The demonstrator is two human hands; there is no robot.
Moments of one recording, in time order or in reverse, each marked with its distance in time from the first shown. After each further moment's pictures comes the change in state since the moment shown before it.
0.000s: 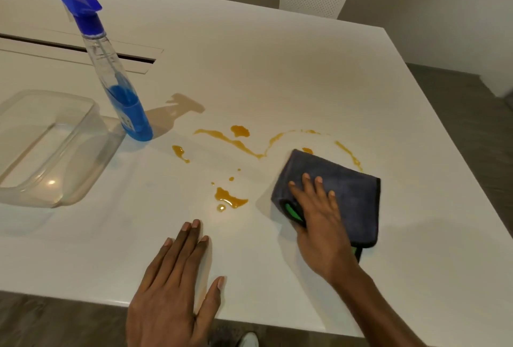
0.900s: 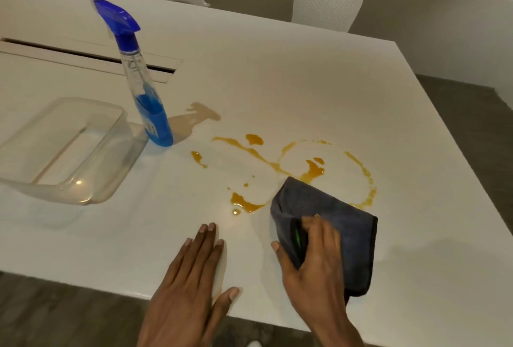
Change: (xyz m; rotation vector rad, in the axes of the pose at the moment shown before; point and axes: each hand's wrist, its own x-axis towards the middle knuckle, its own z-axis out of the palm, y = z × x) left_hand -0.001 -0.016 -0.009 0.066 -0.165 0.120; right_hand -0.054 -0.073 0.004 0.189 0.298 0.161
